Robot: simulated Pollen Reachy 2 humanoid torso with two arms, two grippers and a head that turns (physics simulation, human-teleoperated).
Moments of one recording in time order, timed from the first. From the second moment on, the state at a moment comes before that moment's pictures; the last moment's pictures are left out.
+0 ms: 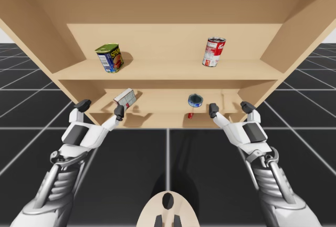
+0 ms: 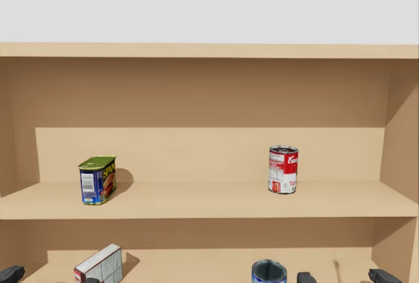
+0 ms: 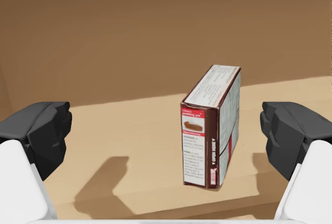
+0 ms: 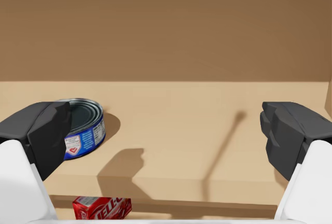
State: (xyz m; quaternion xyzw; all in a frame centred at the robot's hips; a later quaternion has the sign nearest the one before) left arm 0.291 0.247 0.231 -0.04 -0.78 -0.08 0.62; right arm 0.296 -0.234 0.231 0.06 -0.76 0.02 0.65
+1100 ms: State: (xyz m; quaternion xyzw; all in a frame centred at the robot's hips) left arm 0.254 0.213 0.316 -0.03 -0.79 -0.06 0.62; right arm 0.293 -0.234 0.233 0.04 -0.76 0.02 0.65
